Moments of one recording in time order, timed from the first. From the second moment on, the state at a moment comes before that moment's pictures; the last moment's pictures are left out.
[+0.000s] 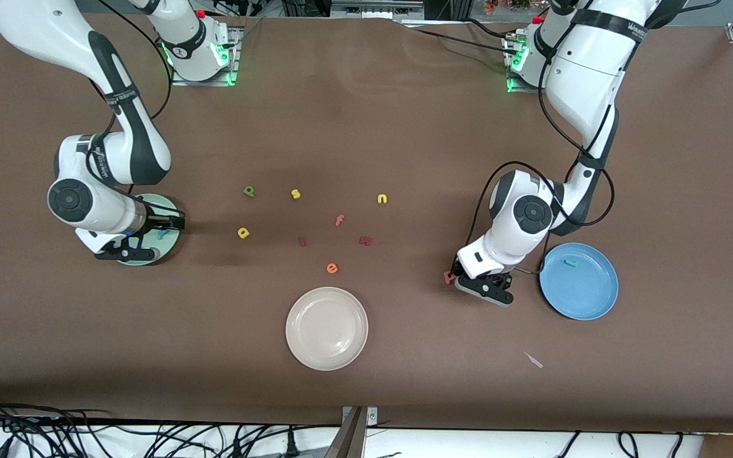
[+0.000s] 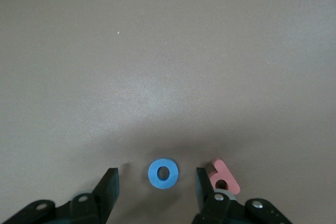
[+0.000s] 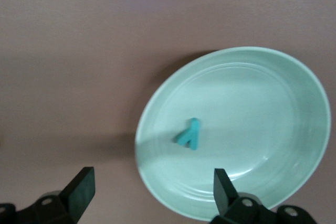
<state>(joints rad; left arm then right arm) -0.34 0.74 -0.01 -1.70 -0.08 2.64 0.08 0.06 0.41 0.03 -1.98 -0.11 2.20 0.17</state>
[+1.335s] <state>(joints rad) -0.35 0.76 0.00 -1.70 -0.08 2.65 0.08 0.13 0.50 0.18 -1.93 -0.11 2.33 0.31</state>
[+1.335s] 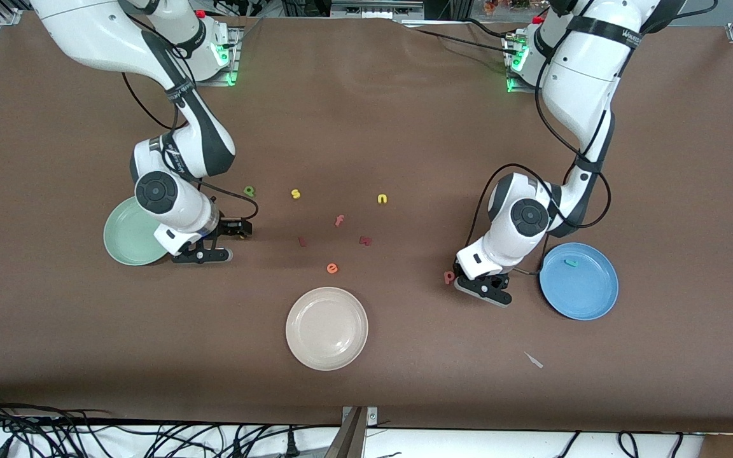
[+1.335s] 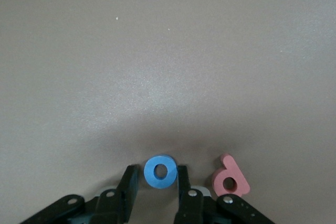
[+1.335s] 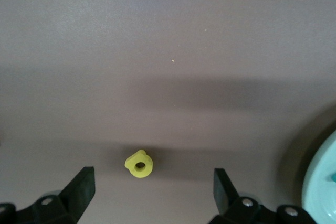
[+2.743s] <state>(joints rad) -0.26 0.60 0.02 -1.78 -0.08 2.61 0.19 0.15 0.58 0.18 -1.93 -0.11 2.36 0.31</state>
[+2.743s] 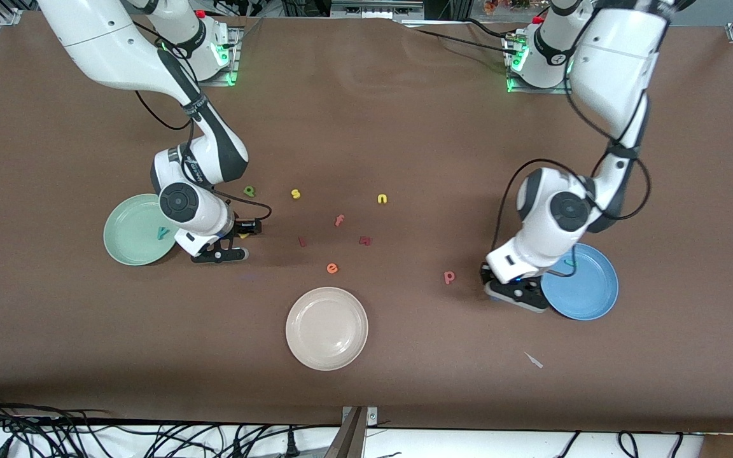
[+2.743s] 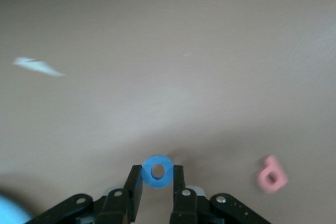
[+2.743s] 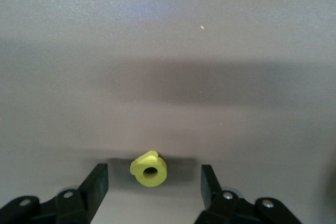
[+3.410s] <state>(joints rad) -0.06 0.43 0.02 -2.03 -0.08 2.59 0.53 0.15 0.58 0.19 -1.93 -0.11 2.36 0.31</state>
